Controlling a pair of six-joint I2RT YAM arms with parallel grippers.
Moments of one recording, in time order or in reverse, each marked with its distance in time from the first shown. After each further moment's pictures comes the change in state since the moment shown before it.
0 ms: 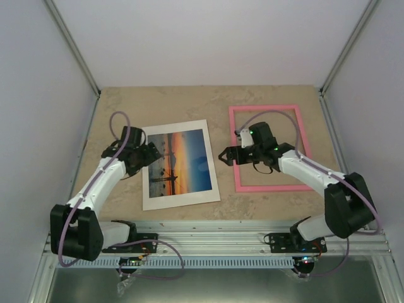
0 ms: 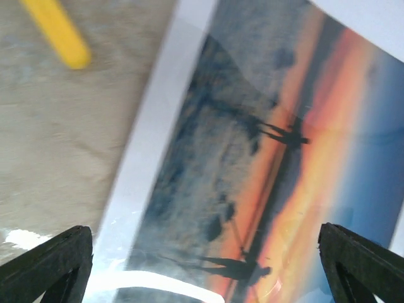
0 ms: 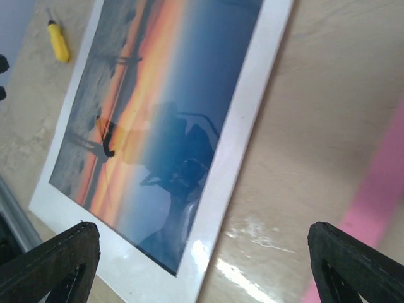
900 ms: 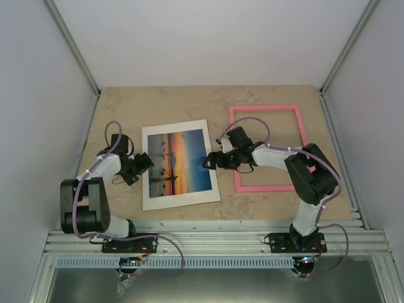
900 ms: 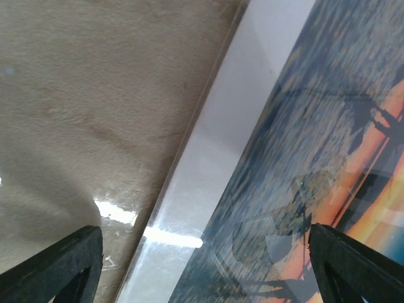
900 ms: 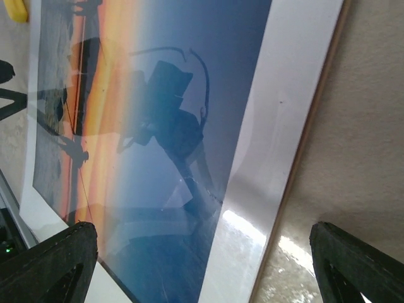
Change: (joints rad) left arm 0.282 0.191 -0.123 0.093 0.285 0.131; right arm 0.106 0.396 0.109 0.143 -0.106 0.140
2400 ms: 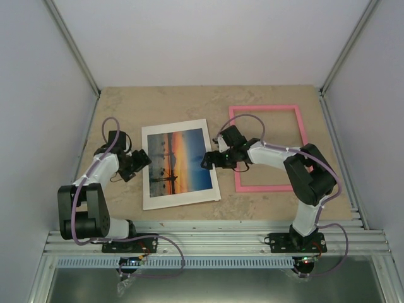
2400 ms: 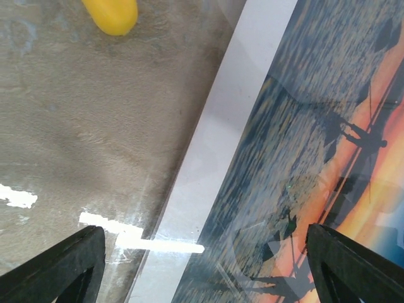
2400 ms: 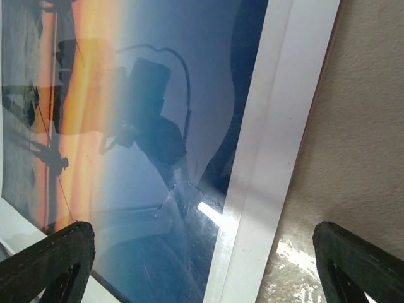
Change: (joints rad) left arm 0.004 -0.044 0.044 -0.043 -0.035 0.031; right arm 0.053 0.014 0.094 -0.125 0.118 -0.006
